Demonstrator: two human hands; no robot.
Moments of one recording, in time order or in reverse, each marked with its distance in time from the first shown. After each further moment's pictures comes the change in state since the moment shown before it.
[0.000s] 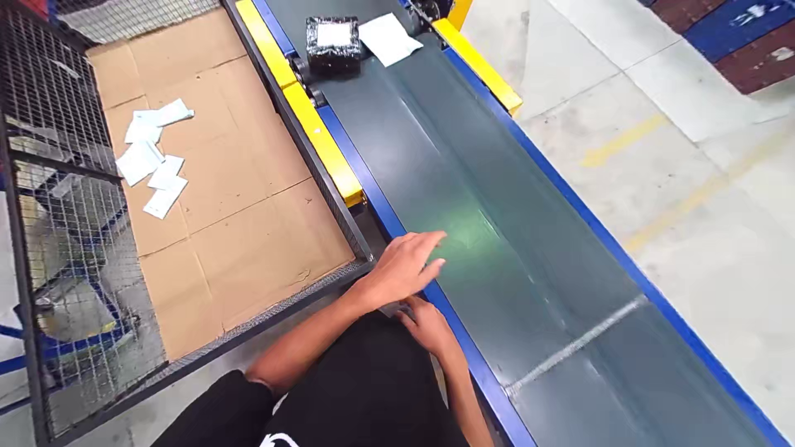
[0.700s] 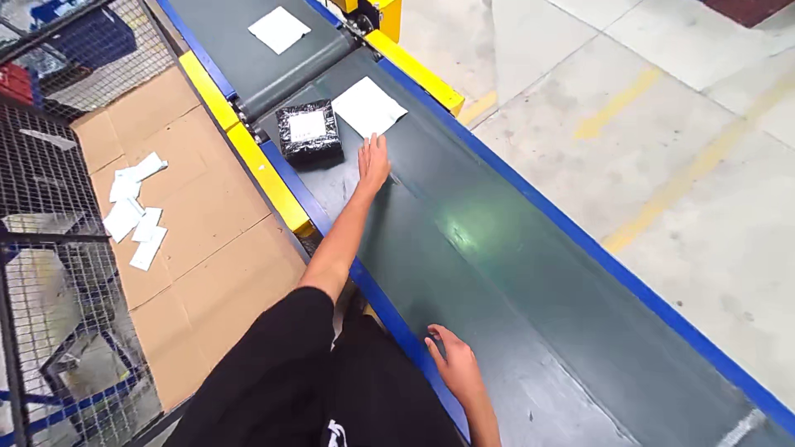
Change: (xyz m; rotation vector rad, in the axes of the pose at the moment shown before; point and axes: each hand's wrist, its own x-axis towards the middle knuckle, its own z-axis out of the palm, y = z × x) left_hand 0.350 -0.141 0.051 0.571 0.247 -0.313; right_hand -0.059 0.158 -0.047 0.190 0.382 0.132
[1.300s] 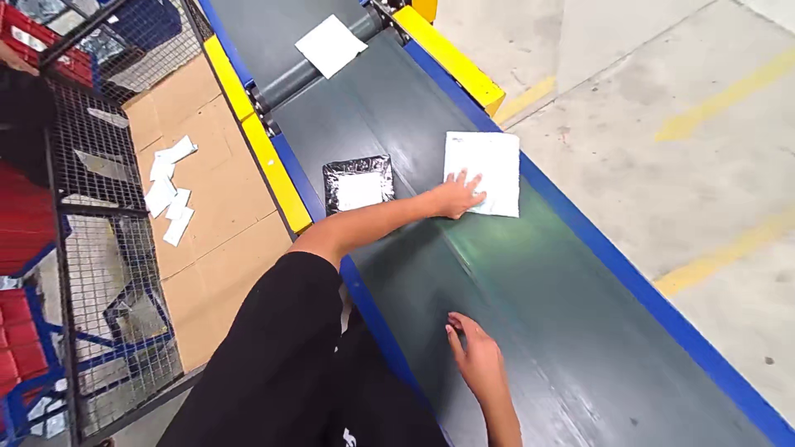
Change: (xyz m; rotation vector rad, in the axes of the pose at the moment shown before) left_hand 0.012 0.121 0.079 0.303 -0.616 0.747; right_hand 0.094 0.022 -0.059 -0.029 0.118 -0.141
